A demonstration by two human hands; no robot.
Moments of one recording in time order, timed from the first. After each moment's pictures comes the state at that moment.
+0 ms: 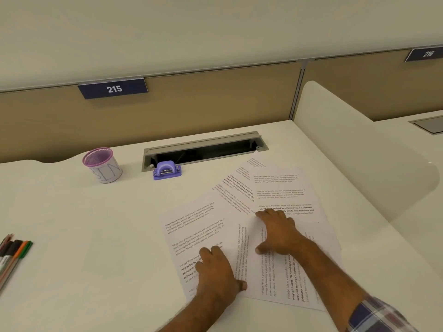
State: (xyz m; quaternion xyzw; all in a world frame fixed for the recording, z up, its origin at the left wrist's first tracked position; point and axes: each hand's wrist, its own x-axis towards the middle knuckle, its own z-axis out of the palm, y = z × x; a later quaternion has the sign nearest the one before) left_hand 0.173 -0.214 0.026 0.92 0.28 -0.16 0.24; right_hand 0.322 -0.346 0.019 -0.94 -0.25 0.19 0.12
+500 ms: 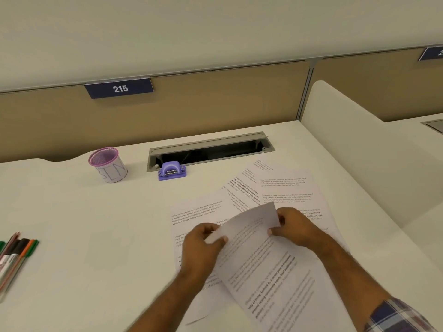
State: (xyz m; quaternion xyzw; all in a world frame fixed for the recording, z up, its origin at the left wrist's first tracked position) left_hand 0.190 -0.162 0.040 0.73 0.33 0.10 0.59; right_hand 0.351 -0.361 0.028 -0.91 -0.16 0.24 0.30
